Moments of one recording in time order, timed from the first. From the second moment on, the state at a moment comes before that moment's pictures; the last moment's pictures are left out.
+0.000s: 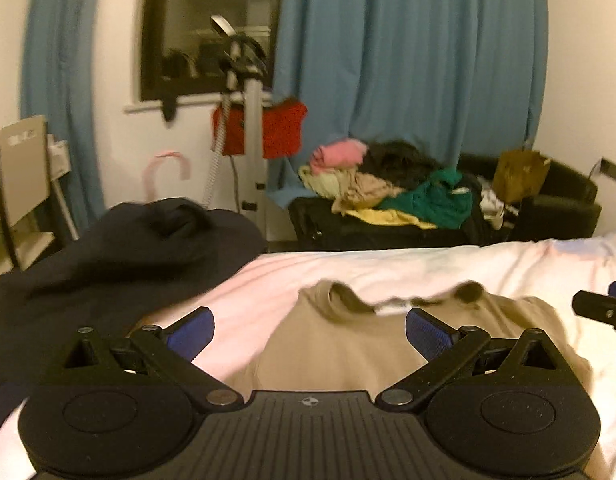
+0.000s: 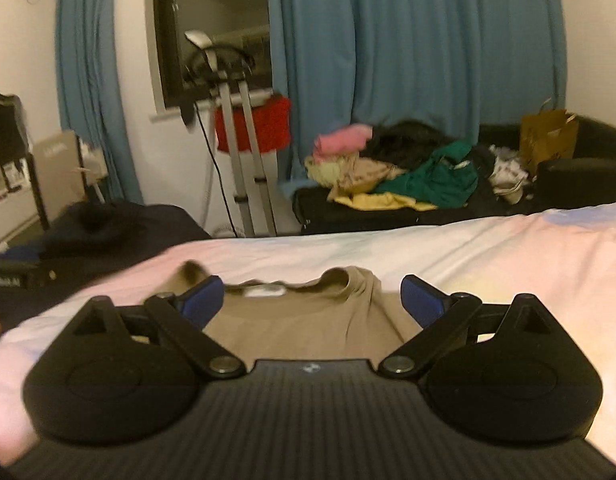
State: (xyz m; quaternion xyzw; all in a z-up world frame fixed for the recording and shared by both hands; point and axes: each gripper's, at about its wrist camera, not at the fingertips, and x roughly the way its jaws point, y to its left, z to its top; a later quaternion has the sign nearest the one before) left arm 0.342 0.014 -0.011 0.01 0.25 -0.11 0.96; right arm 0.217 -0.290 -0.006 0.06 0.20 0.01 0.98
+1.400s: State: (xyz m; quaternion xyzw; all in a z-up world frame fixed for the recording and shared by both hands) left arm 0.309 0.131 -0.148 -0.41 0.36 -0.02 0.84; right arm 0.059 -0.303 -0.112 0.25 0.22 -0.03 0.94
